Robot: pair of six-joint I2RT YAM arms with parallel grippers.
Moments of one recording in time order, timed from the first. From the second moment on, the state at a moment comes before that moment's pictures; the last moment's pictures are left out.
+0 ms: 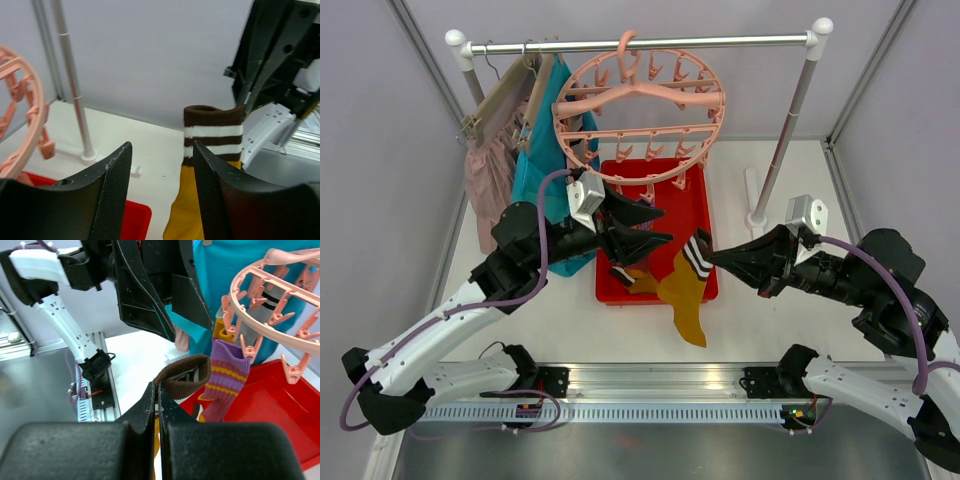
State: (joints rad) left arm -0.88 0.98 1.10 0.10 0.37 -0.19; right arm 0.83 0.72 1.27 -0.47 -0.39 0.05
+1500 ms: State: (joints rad) left arm -0.88 1.17 1.18 0.19 0.84 -0.28; right arm 0.83 0.77 1.29 -0.46 -0.35 0.05
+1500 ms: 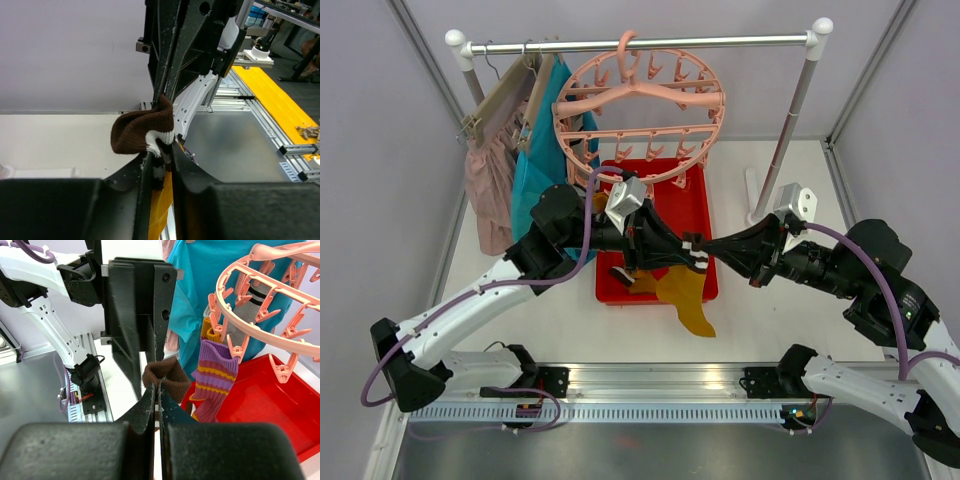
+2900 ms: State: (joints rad) left arm -0.88 1.16 0.97 0.16 -0.34 -0.32; right arm 0.67 1.05 1.23 -0.28 0.19 0.00
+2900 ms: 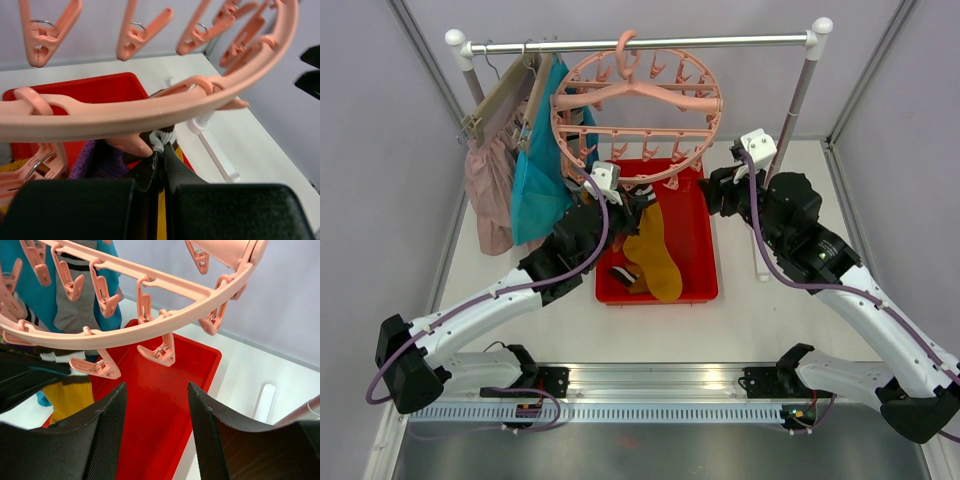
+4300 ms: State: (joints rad) left arm -0.86 1.07 0.99 0.07 -0.49 -0.27; right arm 0.65 1.15 1.14 0.01 0.01 -0.09
